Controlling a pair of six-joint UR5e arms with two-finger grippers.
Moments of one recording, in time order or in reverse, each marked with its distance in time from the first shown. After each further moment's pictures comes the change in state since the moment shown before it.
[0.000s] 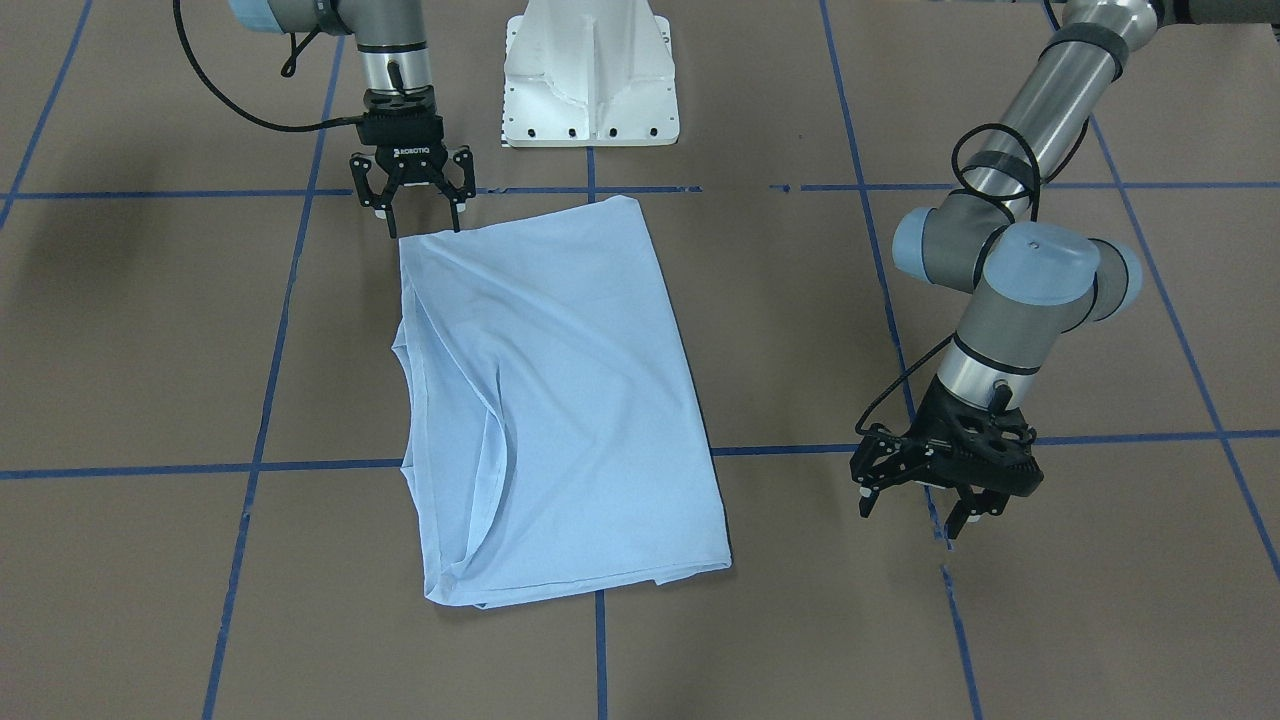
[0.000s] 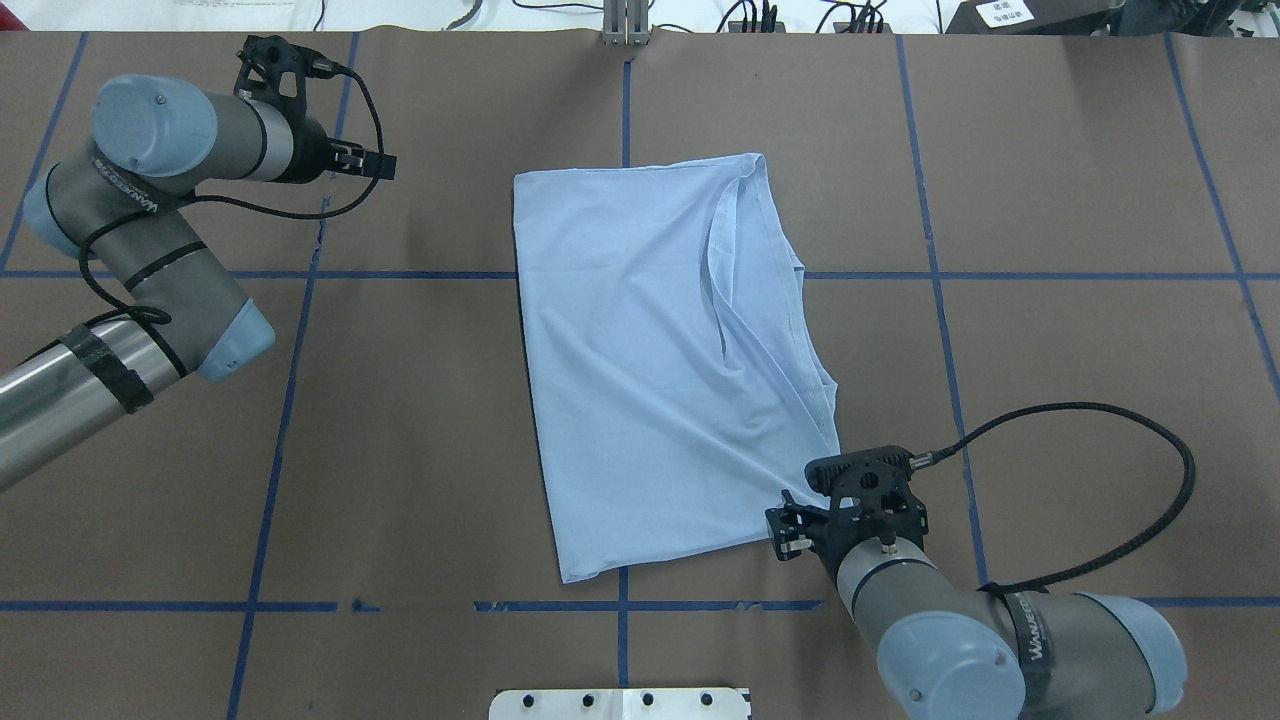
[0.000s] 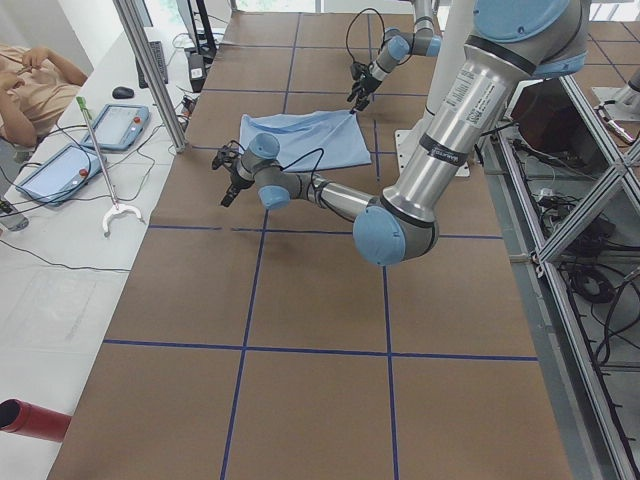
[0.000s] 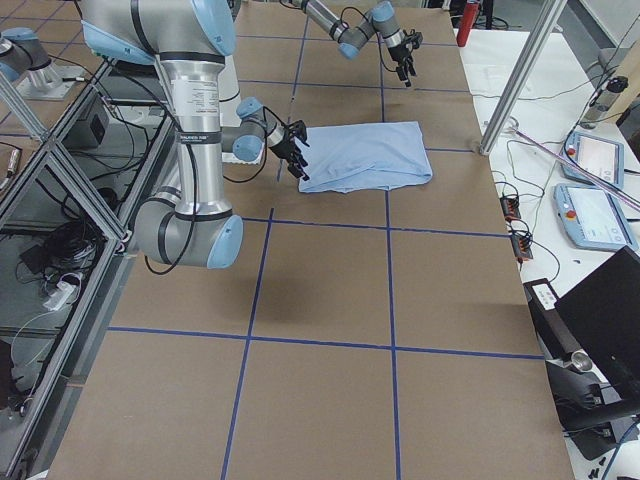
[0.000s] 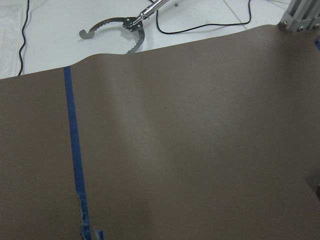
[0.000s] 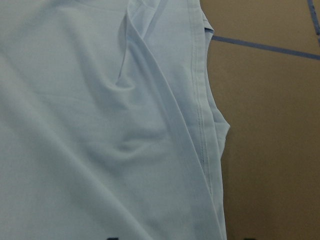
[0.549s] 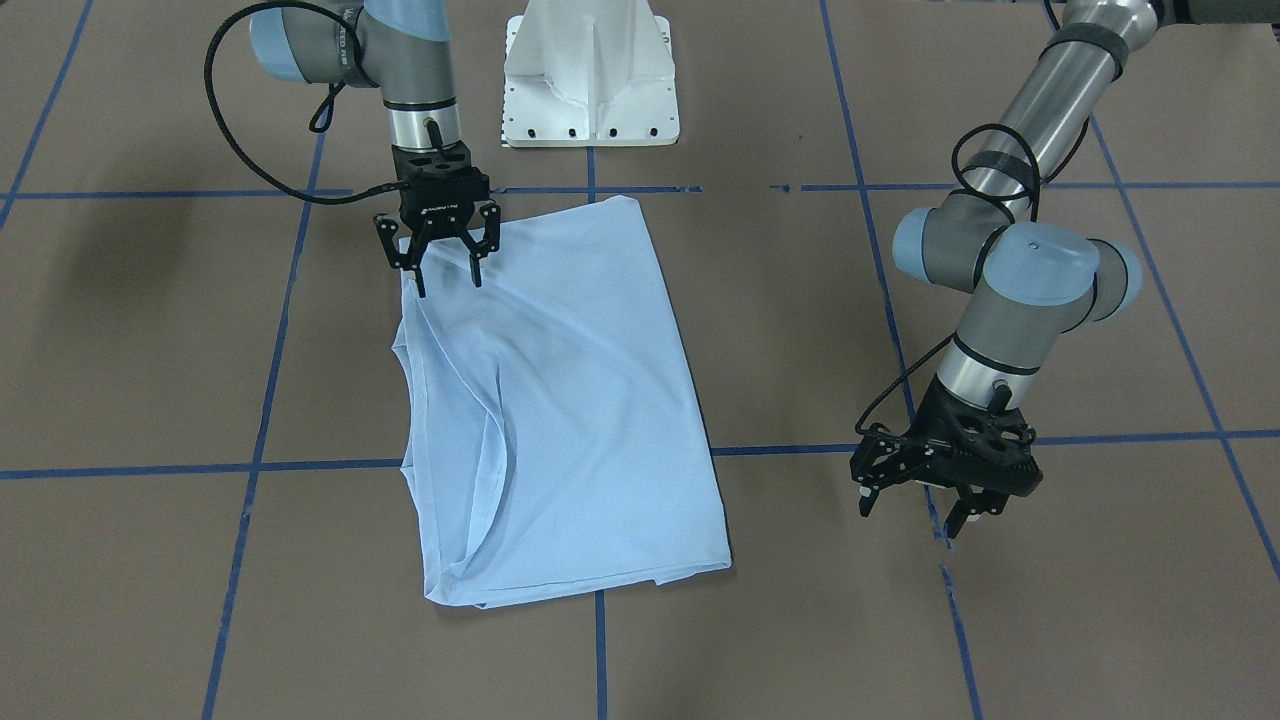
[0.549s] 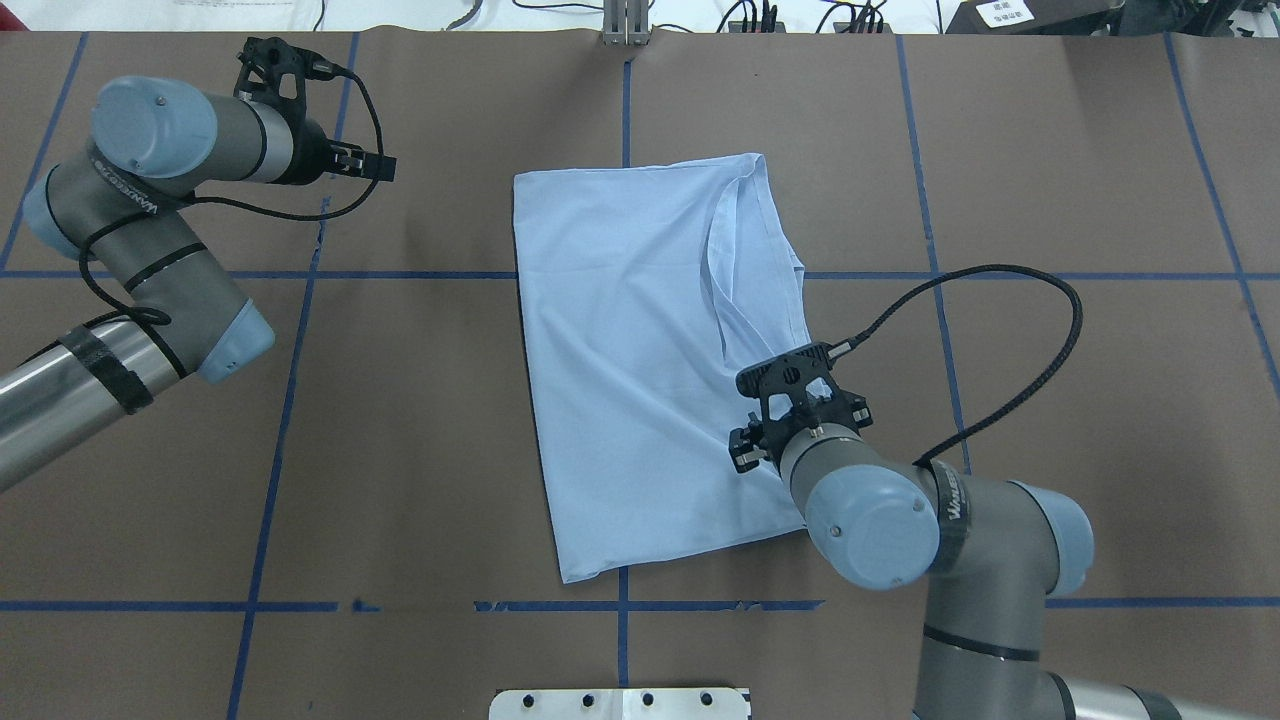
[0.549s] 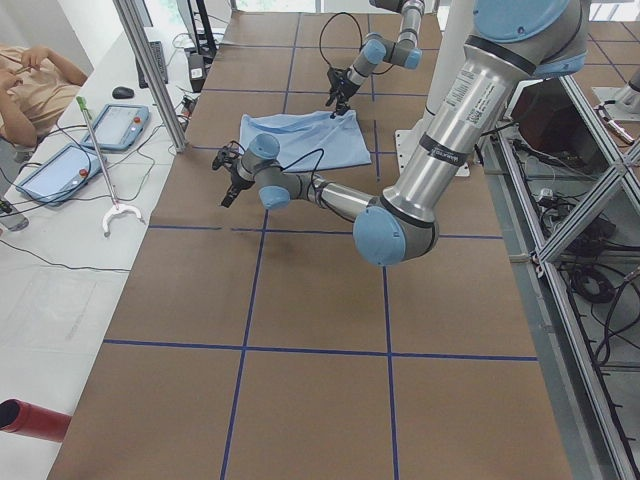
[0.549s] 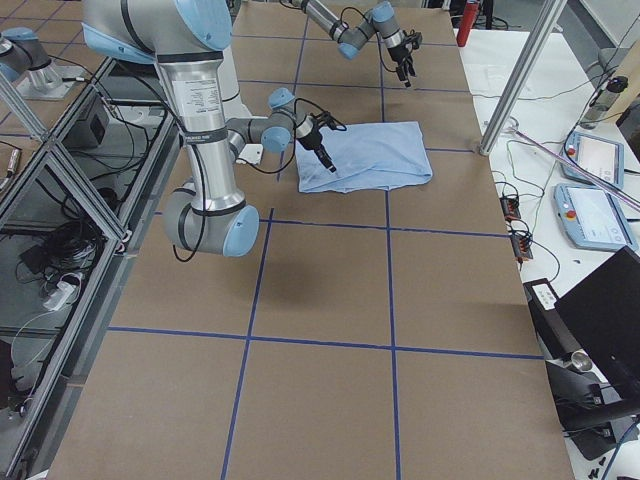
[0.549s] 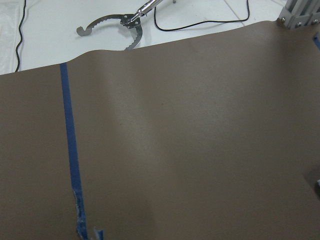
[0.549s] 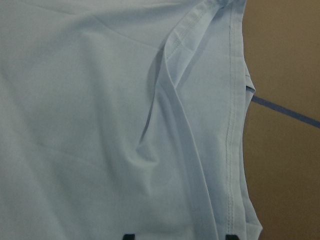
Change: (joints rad) left arm 0.001 0.002 0.000 0.000 -0.001 0.000; right arm 0.176 0.184 -0.155 0.002 0.156 -0.283
